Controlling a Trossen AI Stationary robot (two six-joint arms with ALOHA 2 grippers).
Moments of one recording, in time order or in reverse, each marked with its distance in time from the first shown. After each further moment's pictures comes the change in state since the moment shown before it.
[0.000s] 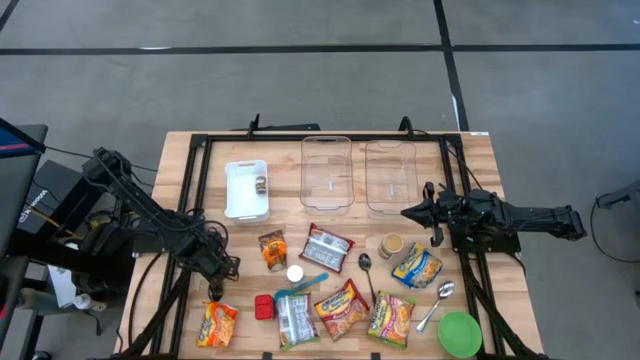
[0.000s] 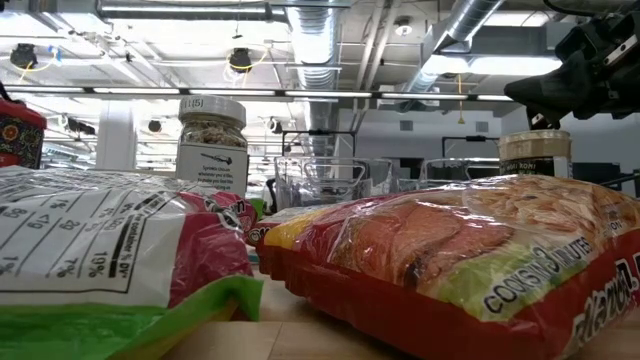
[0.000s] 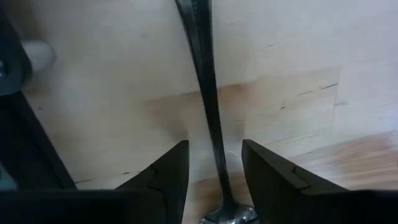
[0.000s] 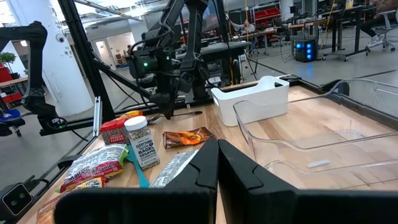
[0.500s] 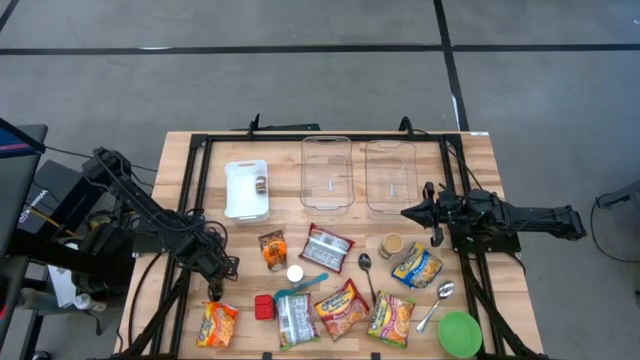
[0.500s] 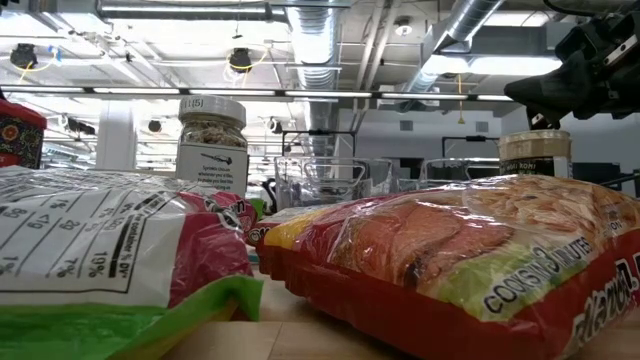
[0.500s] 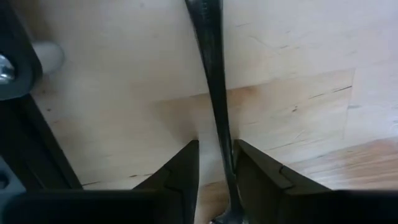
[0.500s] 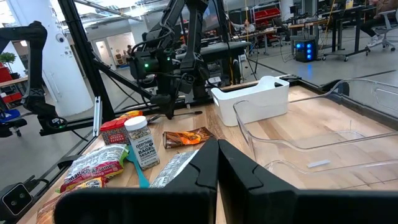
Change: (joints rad) left arm 0.000 -0.001 -0.015 0.001 0.006 -0.005; right arm 0.000 0.000 0.000 0.000 0.000 0.000
